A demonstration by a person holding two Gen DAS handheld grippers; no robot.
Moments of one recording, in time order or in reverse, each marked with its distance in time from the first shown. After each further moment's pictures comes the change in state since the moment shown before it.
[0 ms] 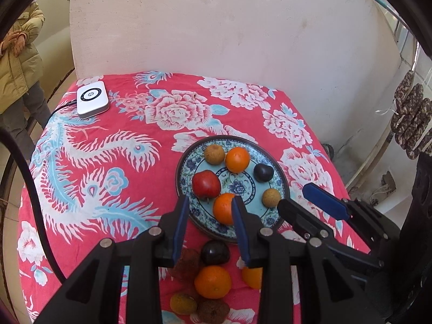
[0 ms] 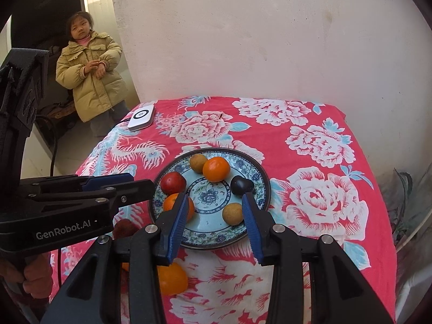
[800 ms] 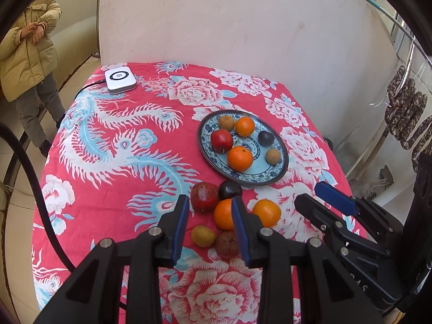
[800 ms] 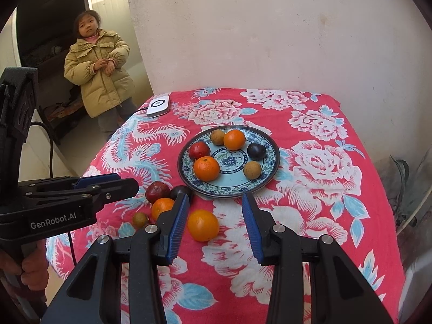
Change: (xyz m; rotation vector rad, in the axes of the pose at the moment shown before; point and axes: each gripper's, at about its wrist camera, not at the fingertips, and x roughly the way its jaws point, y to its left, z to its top) left arm -0.047 0.015 -0.057 -0.019 0.001 0.016; right arm -0.044 0.026 -0.041 0.008 0.013 0.003
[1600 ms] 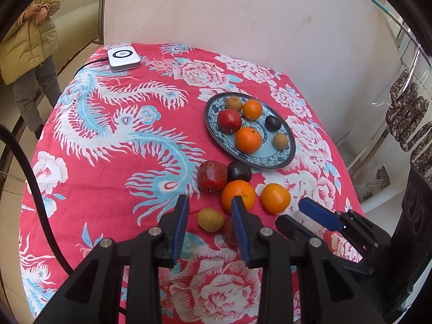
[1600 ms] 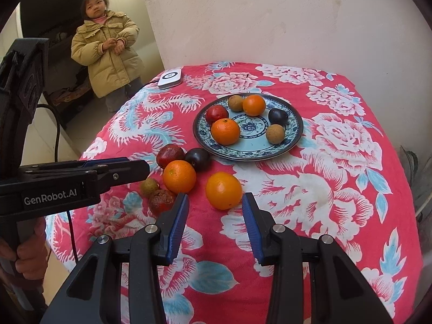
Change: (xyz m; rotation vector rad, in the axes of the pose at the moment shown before) left arm 0.015 0.014 -0.011 -0.048 0.048 -0.032; right arm 0.023 0.014 -0.027 -0.030 0.088 0.041
